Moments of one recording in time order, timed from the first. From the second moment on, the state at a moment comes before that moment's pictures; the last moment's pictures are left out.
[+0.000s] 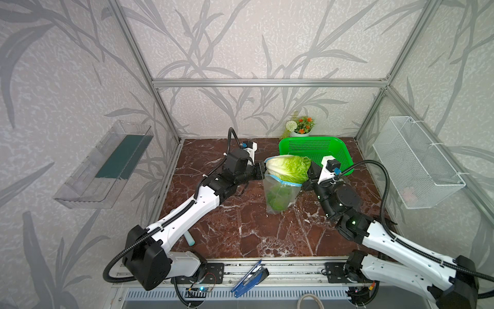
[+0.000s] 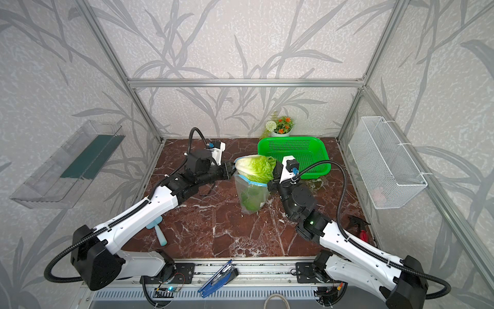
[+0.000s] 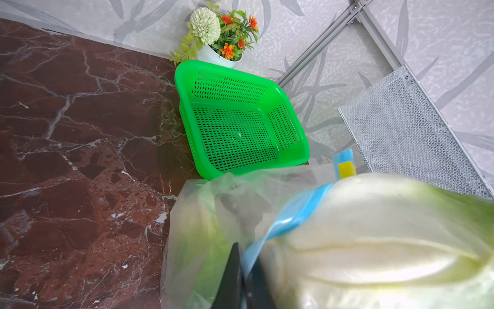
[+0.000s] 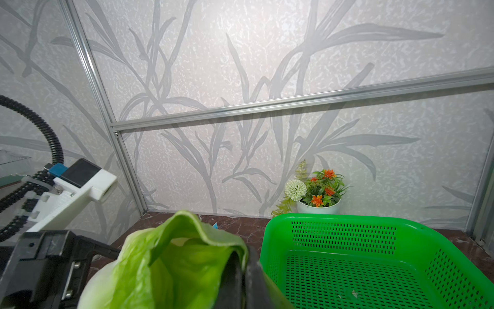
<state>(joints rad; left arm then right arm) -0.60 1.33 1.13 -0.23 0.18 -0.65 0.84 0.96 0.68 0.44 0.58 0.09</state>
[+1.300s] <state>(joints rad) -0.61 1.36 1.25 -0.49 -0.02 -0.48 0.54 1.19 0.97 0.74 0.46 0.26</state>
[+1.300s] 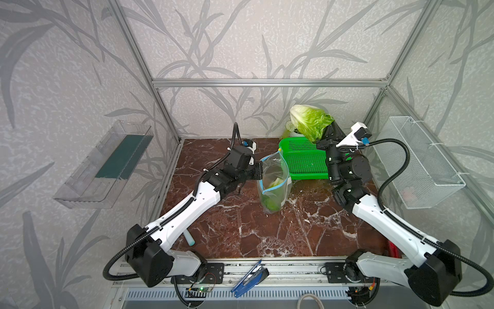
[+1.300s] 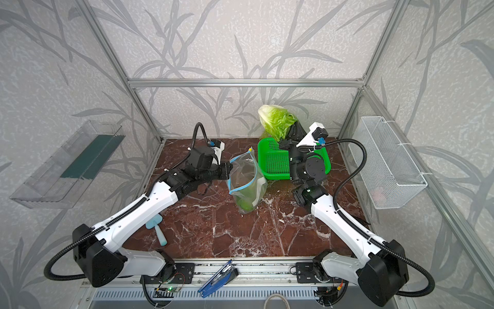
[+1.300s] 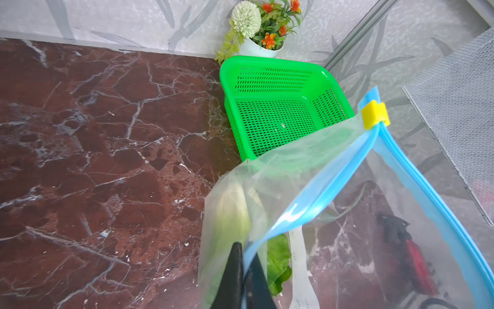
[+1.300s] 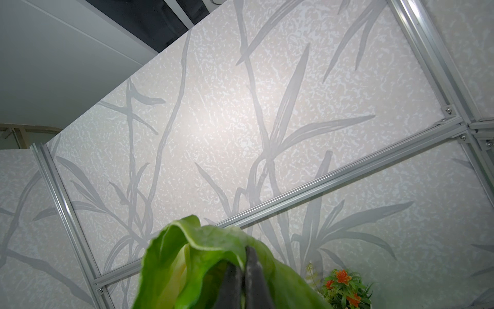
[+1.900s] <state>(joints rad) -0.46 1.41 1.48 -0.56 -0.18 -0.31 0.44 1.50 0.93 0.63 0.47 0.18</state>
